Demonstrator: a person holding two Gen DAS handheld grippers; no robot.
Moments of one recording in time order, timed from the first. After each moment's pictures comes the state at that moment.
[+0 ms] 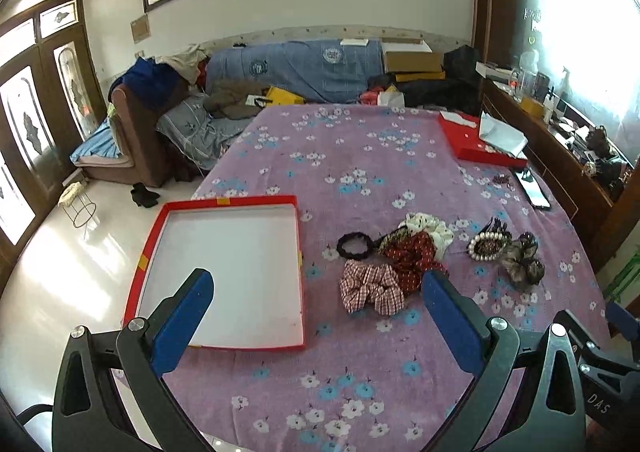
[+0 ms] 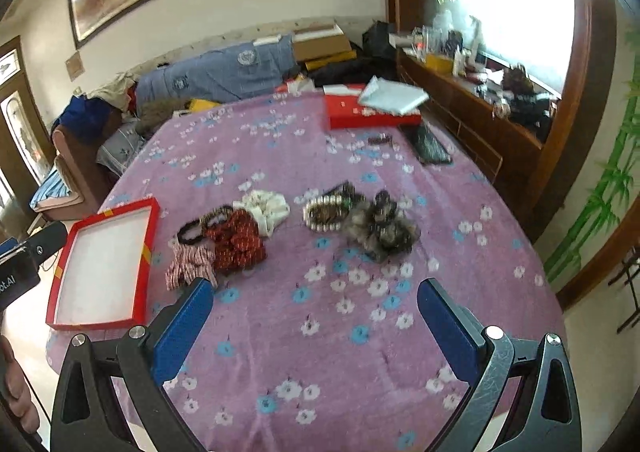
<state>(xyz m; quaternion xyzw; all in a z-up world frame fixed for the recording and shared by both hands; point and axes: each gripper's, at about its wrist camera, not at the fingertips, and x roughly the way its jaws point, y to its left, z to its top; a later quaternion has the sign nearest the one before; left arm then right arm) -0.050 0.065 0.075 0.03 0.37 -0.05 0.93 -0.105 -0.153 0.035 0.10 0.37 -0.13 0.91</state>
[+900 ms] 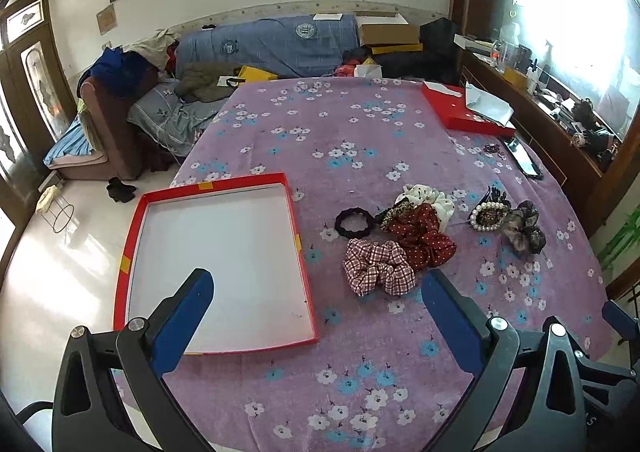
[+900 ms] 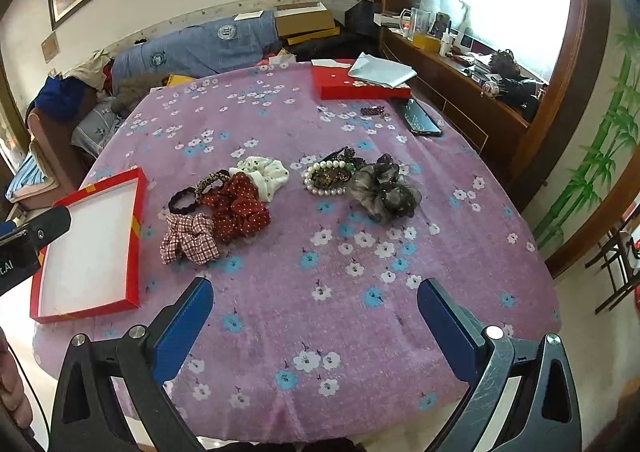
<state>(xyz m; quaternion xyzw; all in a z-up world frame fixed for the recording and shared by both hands) -0.013 0.084 0.057 0.06 0.41 -0.09 0.90 -0.097 -0.111 0.023 0.09 0.42 -0.18 0.89</state>
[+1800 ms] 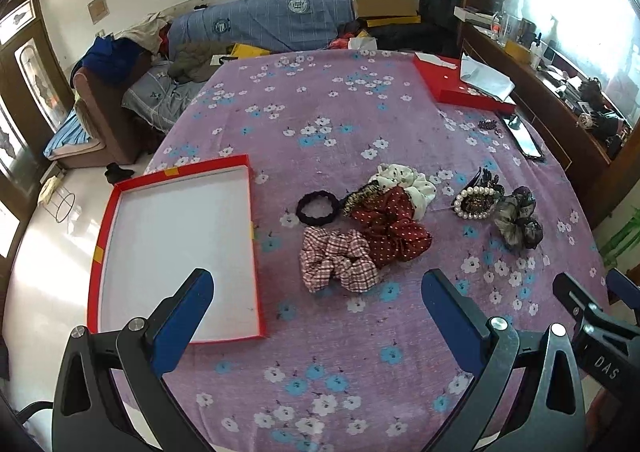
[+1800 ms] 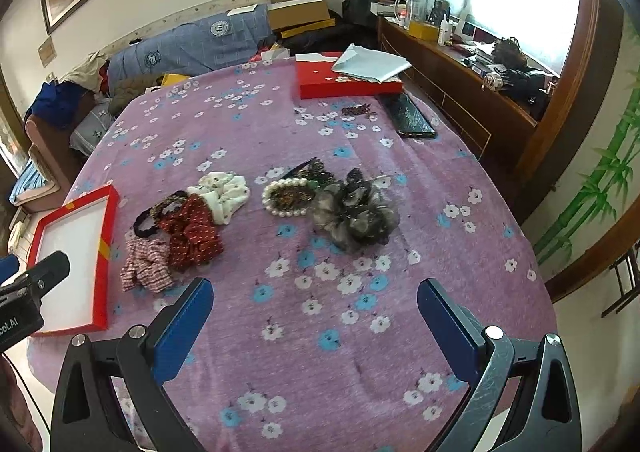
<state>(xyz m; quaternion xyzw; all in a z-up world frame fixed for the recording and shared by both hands) 0.001 0.017 0.035 0.07 0.45 -0.08 0.88 -0.068 -0.193 0.012 0.10 0.42 -0.17 0.88</state>
